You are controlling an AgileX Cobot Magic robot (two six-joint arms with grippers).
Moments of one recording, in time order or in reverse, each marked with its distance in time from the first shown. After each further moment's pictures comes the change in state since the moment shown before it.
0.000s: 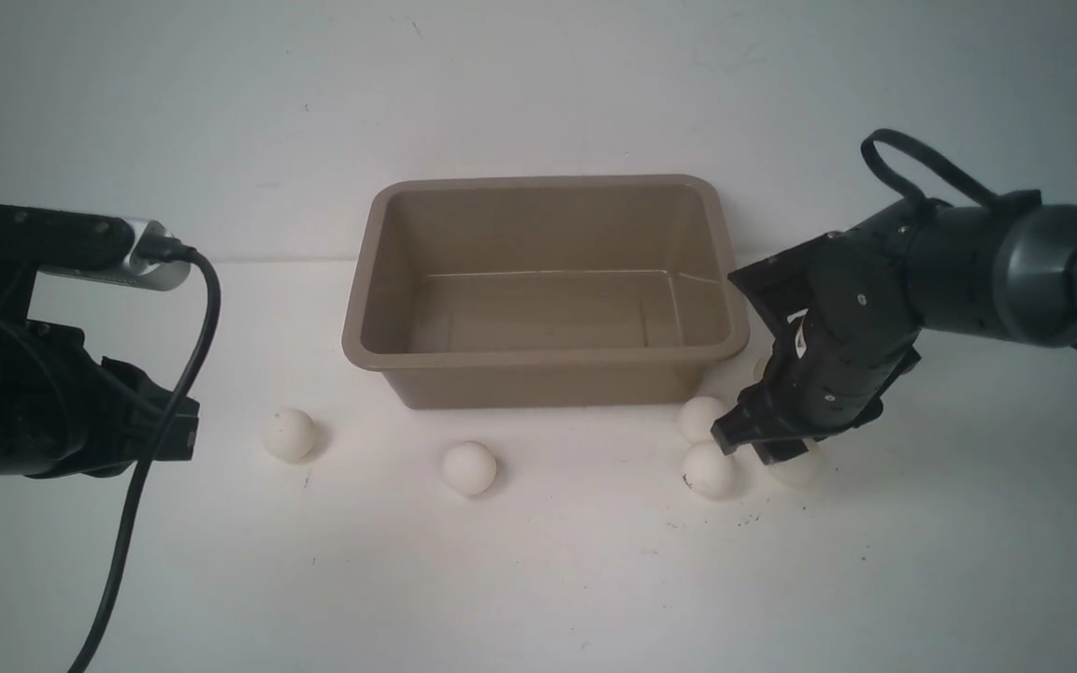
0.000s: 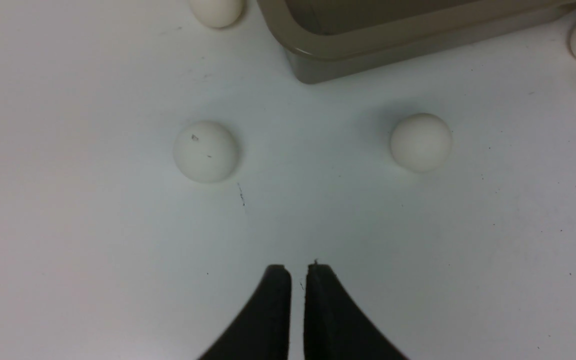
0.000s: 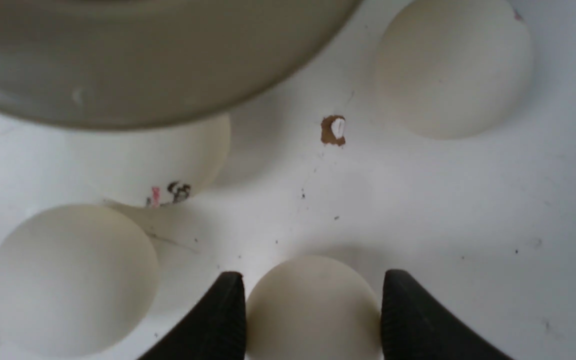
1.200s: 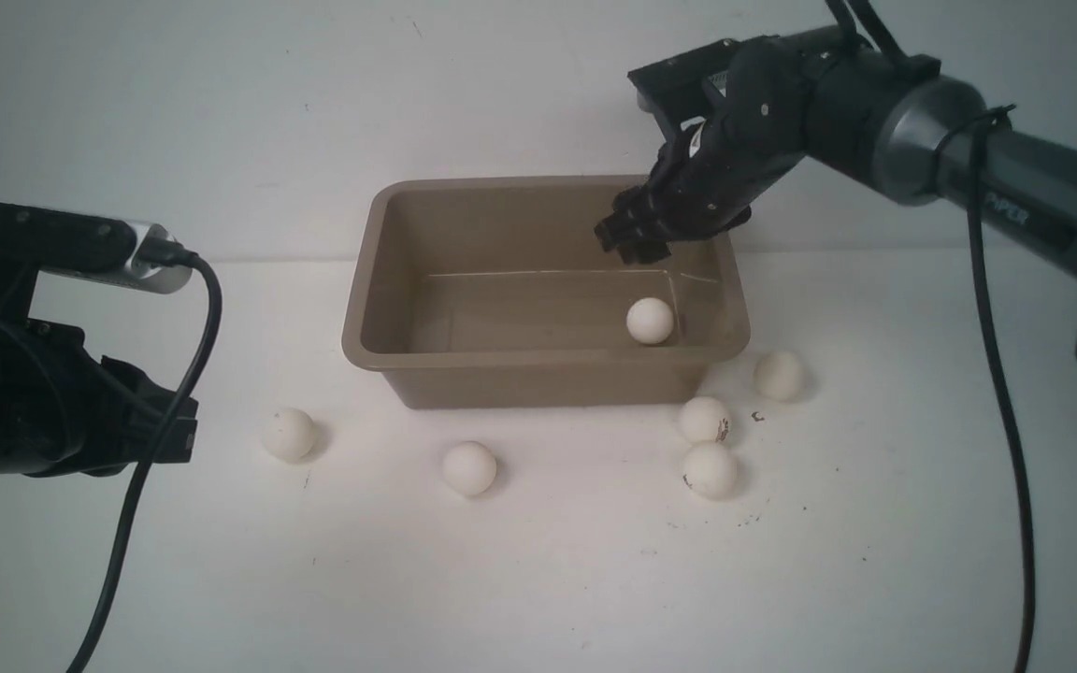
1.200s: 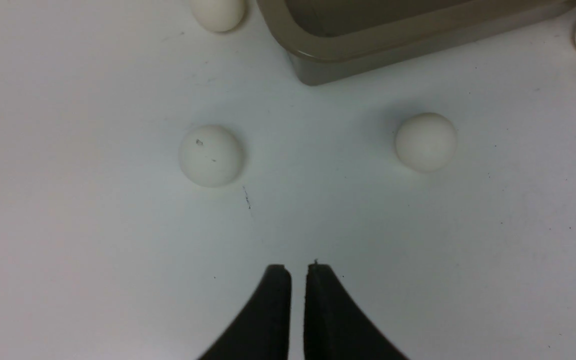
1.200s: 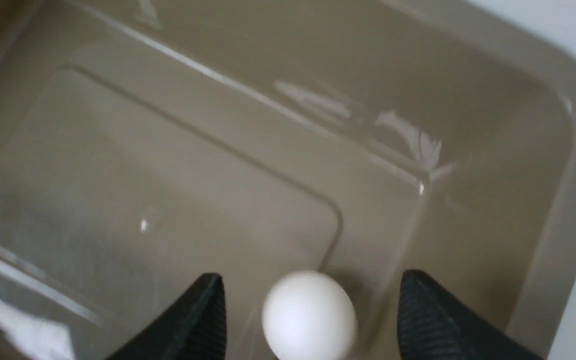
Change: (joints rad) right arm 0.000 0.284 -0.707 0.202 0.020 -0.222; left arm 0.000 0.000 0.000 0.002 -0.006 0.023
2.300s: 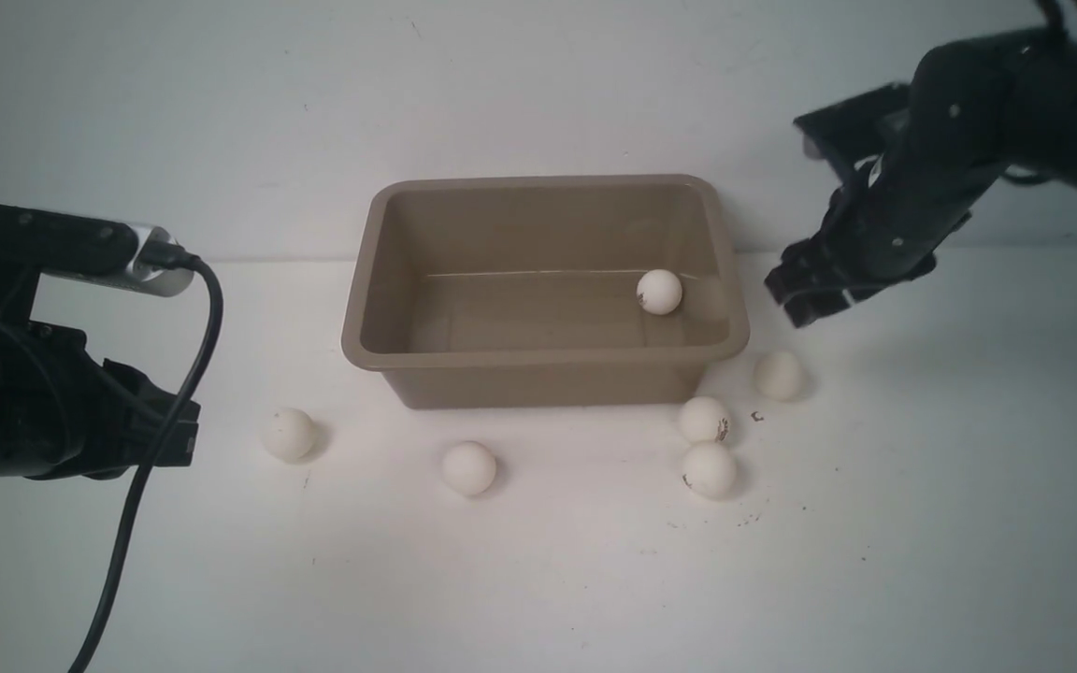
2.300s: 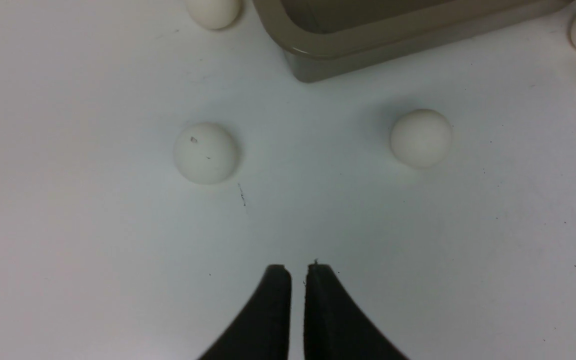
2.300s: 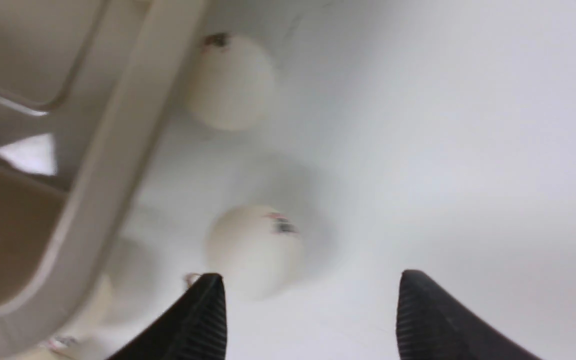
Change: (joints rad) right arm -0.168 -0.214 0.369 -0.001 0.111 -0.093; left arm 0.000 0.000 0.000 0.000 0.012 0.003
